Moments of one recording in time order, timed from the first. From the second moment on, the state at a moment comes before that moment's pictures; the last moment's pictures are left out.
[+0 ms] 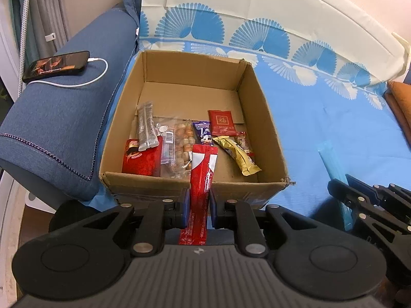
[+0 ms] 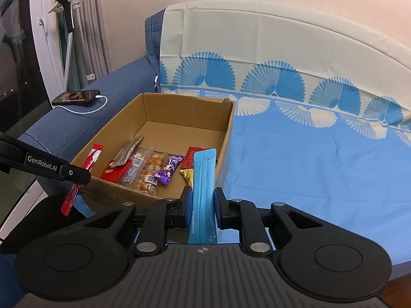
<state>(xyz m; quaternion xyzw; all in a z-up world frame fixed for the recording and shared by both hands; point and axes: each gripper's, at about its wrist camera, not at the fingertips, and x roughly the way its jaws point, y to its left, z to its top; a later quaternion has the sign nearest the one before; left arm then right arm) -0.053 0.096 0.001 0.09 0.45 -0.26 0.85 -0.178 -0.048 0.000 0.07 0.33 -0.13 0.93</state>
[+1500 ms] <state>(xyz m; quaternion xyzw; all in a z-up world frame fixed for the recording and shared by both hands) -0.001 0.098 0.004 0.07 0.45 -0.24 0.86 -0.138 -0.052 0.003 0.06 0.34 -0.13 0.93</state>
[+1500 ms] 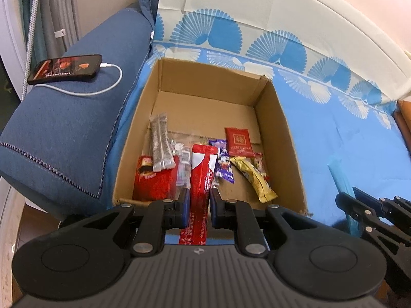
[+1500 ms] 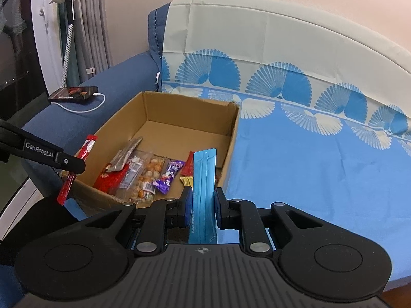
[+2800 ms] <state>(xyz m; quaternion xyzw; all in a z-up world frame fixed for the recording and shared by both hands) 0.143 0.006 -0.058 0.11 0.49 -0.23 0.84 0.017 -0.105 -0.048 0.11 0.38 -0.11 0.91</state>
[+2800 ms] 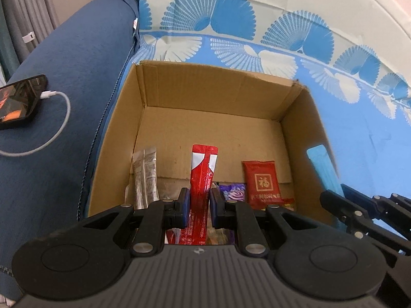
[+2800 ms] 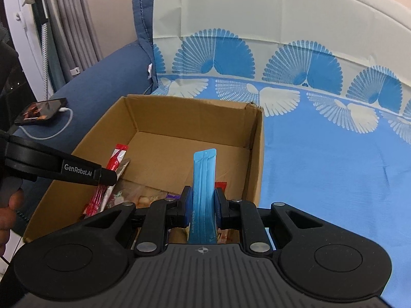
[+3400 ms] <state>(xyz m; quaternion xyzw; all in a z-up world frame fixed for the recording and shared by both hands) 0.152 0.005 -0.077 0.18 0.47 -0.18 0.85 0.039 -0.130 -0.065 0.14 0.37 -0.14 0.91</state>
